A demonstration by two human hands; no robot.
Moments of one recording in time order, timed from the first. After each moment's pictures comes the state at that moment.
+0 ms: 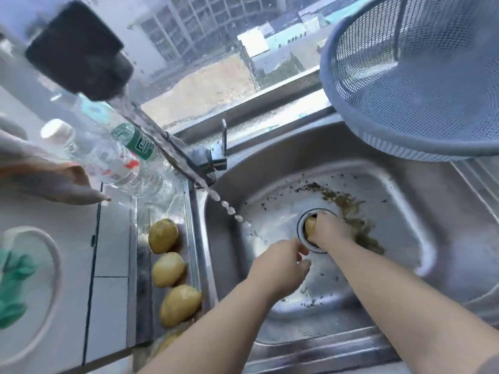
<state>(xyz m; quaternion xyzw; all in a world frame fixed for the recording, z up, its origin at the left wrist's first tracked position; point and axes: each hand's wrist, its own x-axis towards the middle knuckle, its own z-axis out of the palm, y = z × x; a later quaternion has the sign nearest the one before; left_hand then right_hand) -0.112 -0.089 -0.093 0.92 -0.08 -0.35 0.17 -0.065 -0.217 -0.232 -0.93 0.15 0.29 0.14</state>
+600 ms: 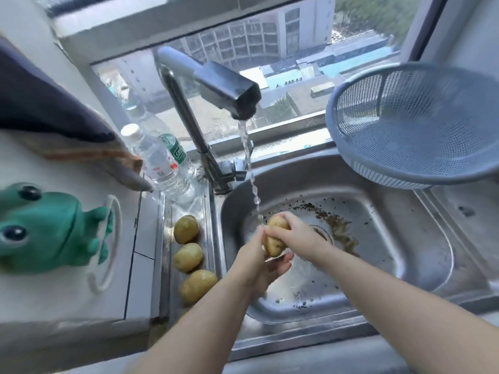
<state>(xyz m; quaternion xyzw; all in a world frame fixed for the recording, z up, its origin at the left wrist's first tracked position) -0.139 -0.054 -0.028 0.52 0.34 -0.29 0.72 -0.113 -0.165 -0.064 -0.73 0.09 0.24 0.63</state>
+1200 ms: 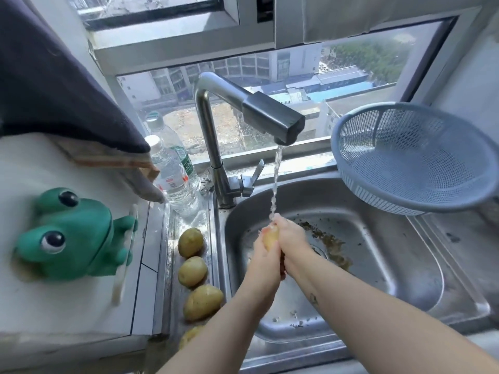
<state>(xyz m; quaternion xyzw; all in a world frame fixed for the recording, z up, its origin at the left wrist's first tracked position) -0.134 -0.048 -0.022 0.65 0.18 -0.22 0.70 -0.094 -0.109 -0.026 -0.55 0.35 0.13 0.75</state>
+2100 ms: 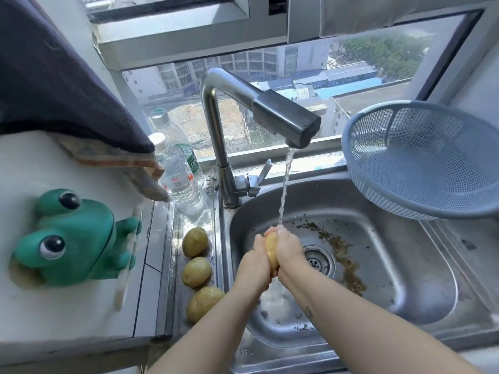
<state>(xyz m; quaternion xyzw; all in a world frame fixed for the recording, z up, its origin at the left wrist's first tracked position) -0.117 -0.026 -0.037 0.73 0.28 -0.24 0.57 -0.090 -0.091 -0.056 -0.57 0.36 0.14 0.72</state>
